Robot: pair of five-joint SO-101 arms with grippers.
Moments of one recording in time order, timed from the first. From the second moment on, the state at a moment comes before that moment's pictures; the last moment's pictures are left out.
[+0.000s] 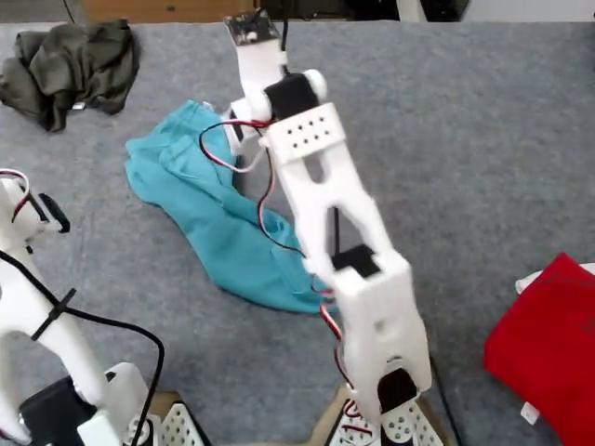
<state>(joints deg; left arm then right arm) -35.3 -22.1 2.5 100.3 -4.0 -29.5 41.8 -60.0 90.0 -17.3</state>
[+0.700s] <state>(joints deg) -35.0 -22.1 2.5 100.3 -3.9 -33.2 74.9 -80.4 78.4 -27.3</state>
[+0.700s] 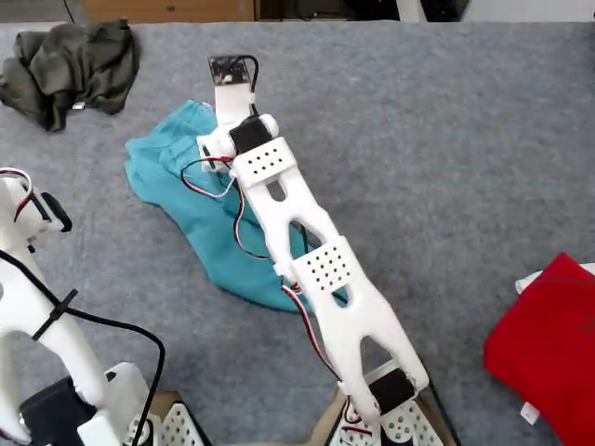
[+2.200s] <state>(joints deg) -6.7 -22.1 16.5 84.7 2.5 6.7 56.7 -79.3 101.3 -23.7</state>
